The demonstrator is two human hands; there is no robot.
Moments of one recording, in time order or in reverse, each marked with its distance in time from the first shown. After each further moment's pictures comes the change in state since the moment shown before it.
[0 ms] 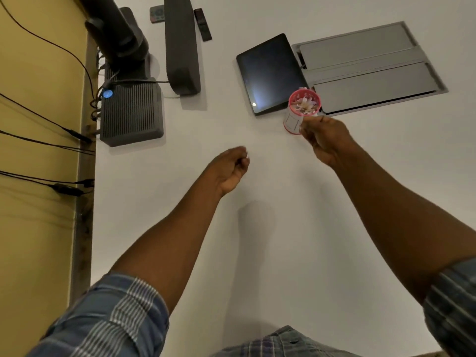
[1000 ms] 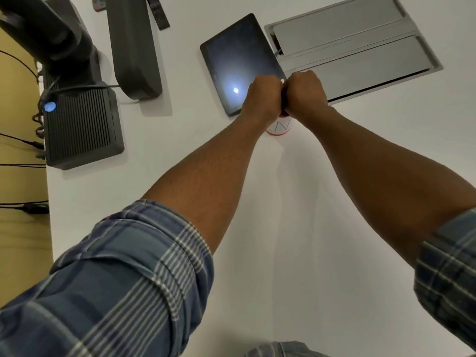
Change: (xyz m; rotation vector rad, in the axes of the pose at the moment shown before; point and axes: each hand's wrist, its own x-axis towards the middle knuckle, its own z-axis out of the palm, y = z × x) left_hand 0.109 0.015 0.167 1.637 0.078 0.834; right_hand 0.119 -0.033 0.013 -1.824 0.082 -0.454
